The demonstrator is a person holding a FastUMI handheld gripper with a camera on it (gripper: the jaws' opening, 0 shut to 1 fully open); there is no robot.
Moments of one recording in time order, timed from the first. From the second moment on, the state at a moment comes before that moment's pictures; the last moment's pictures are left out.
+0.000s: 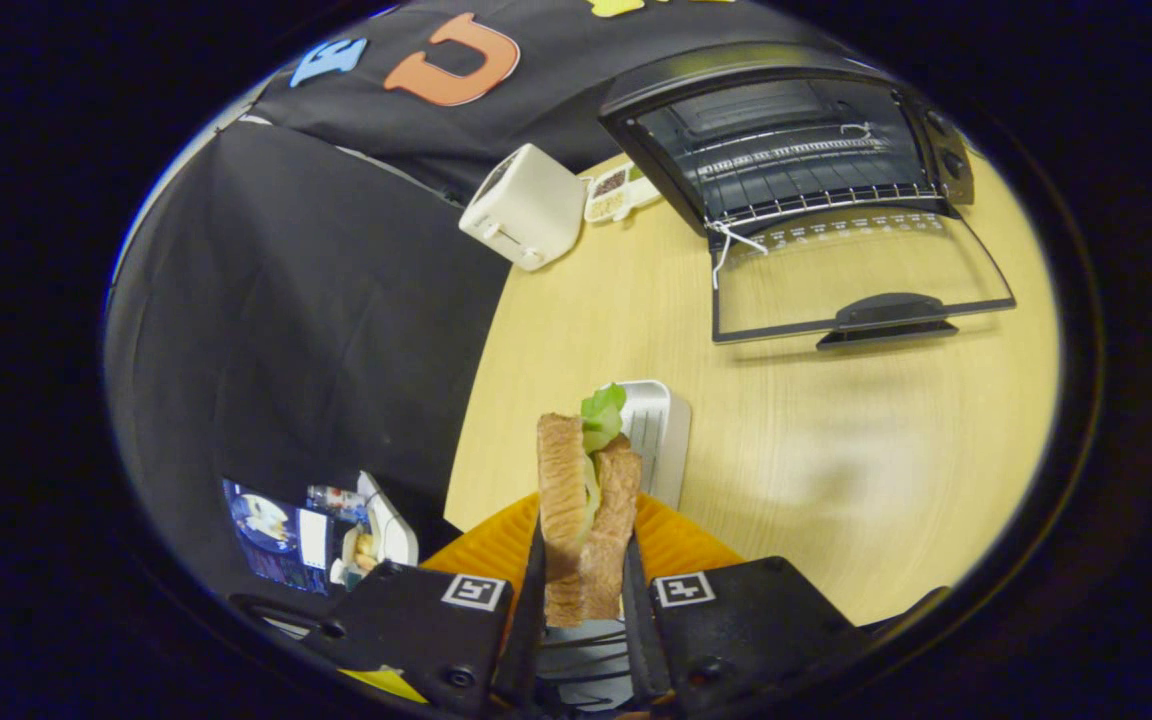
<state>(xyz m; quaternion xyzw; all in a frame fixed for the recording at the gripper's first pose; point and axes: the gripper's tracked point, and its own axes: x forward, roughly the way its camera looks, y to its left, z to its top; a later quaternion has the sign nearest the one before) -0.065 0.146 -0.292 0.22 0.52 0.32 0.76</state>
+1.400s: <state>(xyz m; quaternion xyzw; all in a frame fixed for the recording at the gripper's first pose) 0.171 0.036 -0.288 0.52 0.29 0.20 0.78</state>
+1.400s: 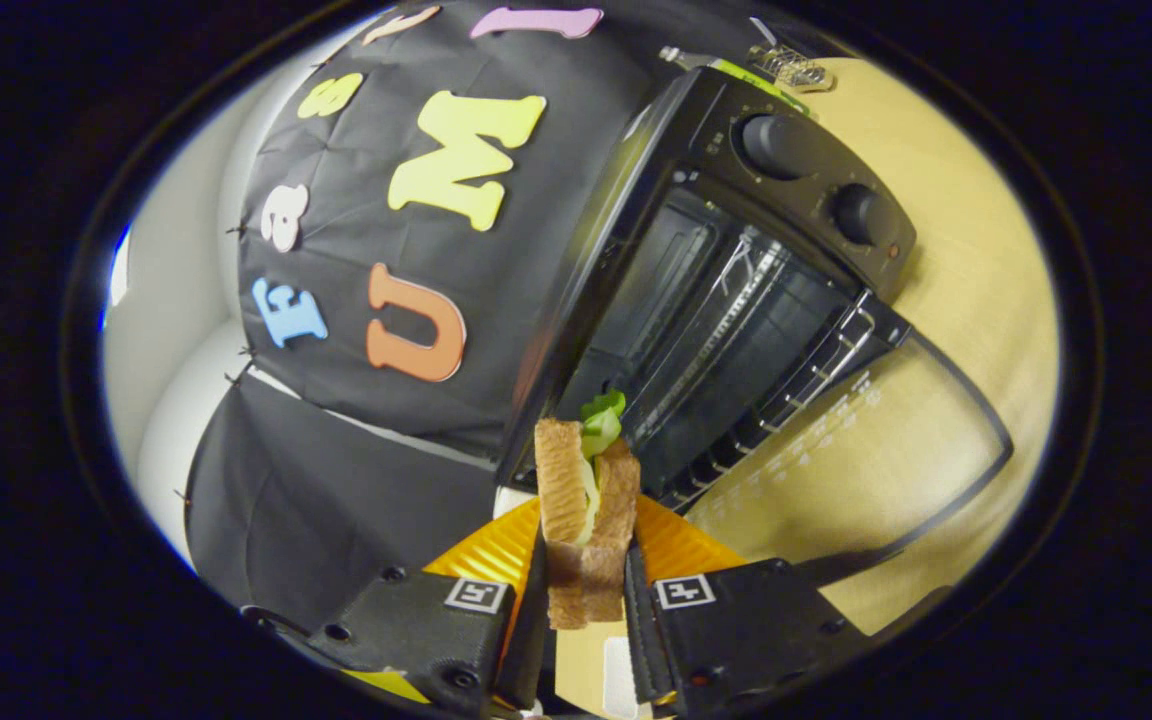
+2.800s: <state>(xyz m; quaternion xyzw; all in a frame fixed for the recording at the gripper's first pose) 0.250 0.020 -0.325 0.48 0.26 0.05 0.83</state>
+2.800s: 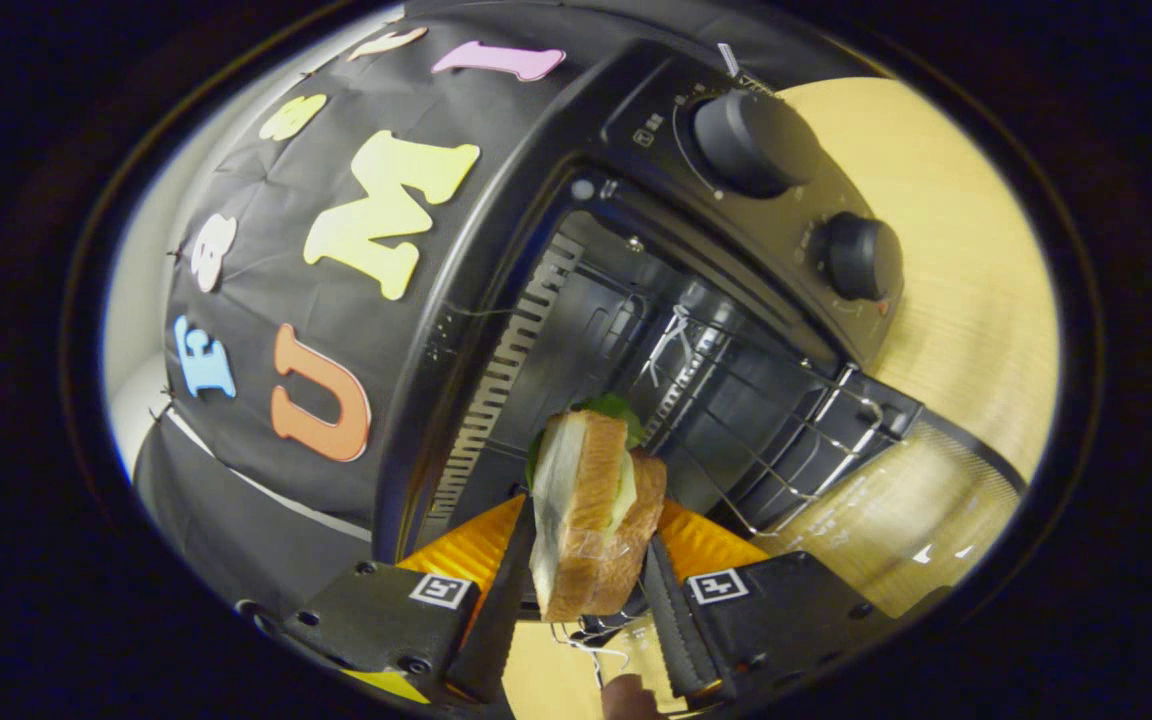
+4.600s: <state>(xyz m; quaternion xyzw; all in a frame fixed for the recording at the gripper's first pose) 0.054 0.005 -0.400 0.06 0.33 0.06 0.94</state>
